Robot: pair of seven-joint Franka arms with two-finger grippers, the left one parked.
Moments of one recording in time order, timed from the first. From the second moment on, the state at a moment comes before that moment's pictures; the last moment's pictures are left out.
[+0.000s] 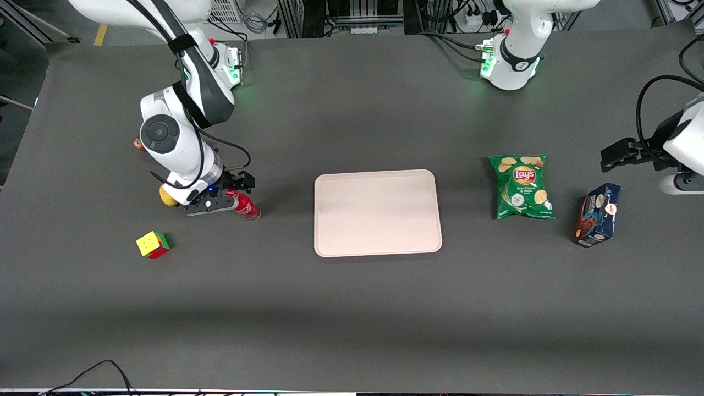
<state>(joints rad) 0.00 0.14 0.35 -2.18 -0.06 2.26 0.26</state>
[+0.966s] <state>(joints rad) 0.00 0.13 0.35 -2.19 -0.06 2.27 0.25</state>
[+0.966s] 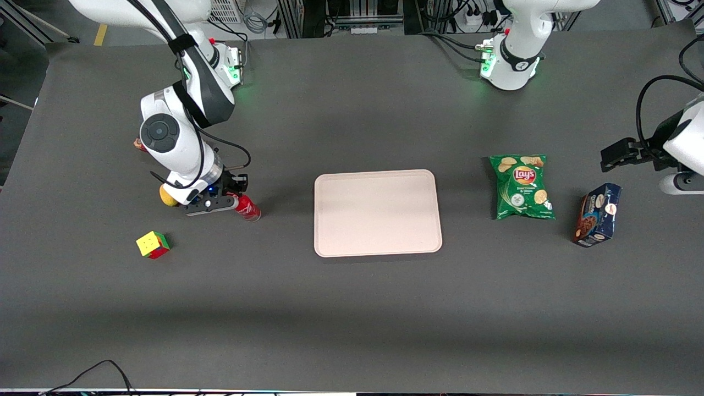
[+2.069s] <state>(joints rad) 0.02 0.07 0.47 -1.66 0.02 1.73 0.44</state>
